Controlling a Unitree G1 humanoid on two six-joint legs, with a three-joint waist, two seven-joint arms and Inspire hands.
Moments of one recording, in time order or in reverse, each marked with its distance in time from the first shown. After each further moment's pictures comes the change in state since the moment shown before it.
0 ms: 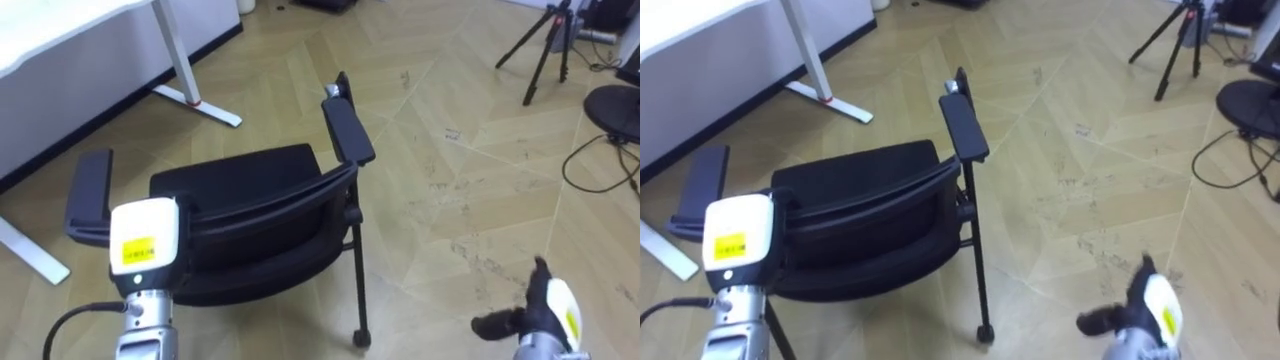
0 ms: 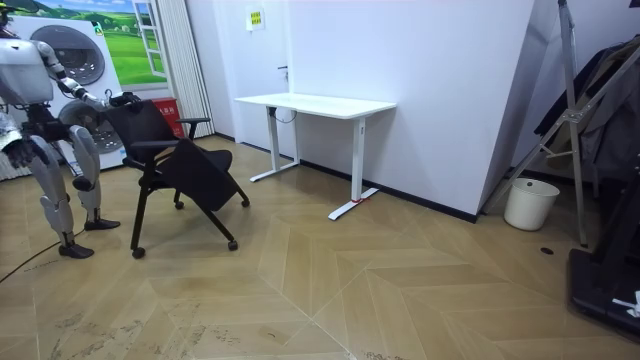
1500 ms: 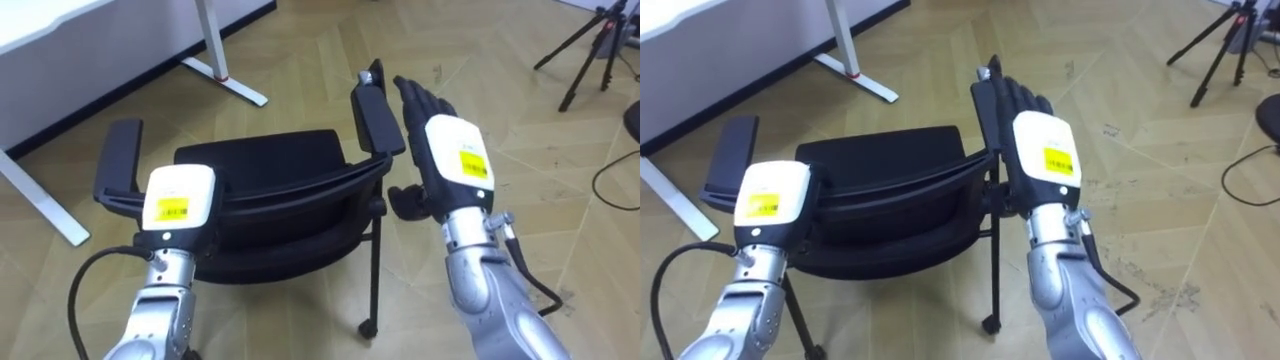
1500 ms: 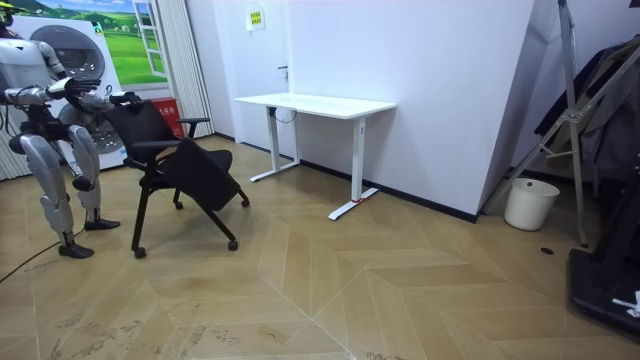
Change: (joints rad) left arm -0.046 0.049 -0.112 -0.239 0.001 0.128 -0.342; right arm -0.051 -0.057 0.318 -0.754 -0.369 0.102 0.179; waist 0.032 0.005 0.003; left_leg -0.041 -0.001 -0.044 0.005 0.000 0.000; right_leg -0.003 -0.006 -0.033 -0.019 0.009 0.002
